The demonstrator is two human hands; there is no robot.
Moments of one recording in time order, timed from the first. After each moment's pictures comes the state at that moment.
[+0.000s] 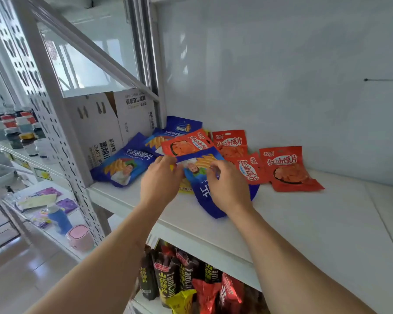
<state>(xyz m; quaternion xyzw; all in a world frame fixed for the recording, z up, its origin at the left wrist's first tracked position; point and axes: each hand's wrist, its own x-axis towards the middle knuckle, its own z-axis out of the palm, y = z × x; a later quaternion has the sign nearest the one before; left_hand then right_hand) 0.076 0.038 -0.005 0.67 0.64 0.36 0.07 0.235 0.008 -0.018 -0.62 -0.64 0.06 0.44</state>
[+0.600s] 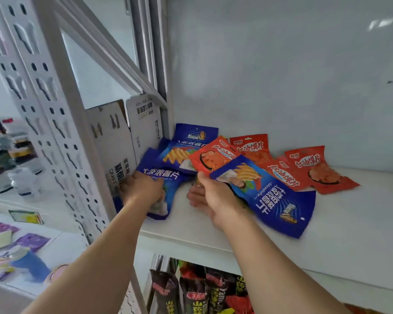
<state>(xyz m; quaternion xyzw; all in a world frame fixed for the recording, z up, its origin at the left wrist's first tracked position) -0.085 0.231 -0.041 0.63 0.73 0.21 0.18 0.062 0.102 -0.009 -0.57 -0.24 0.51 0.60</state>
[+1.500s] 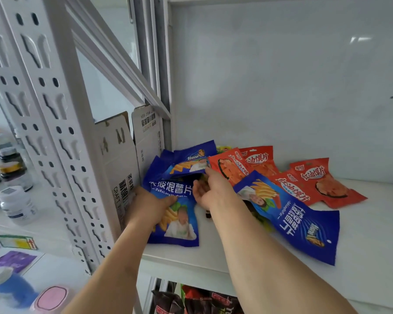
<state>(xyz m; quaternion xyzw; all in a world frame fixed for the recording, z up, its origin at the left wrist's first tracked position) -0.097 0.212 -0.019 0.61 0.67 0.28 0.32 0.046 0.173 0.026 -0.44 0.02 0.58 0.69</state>
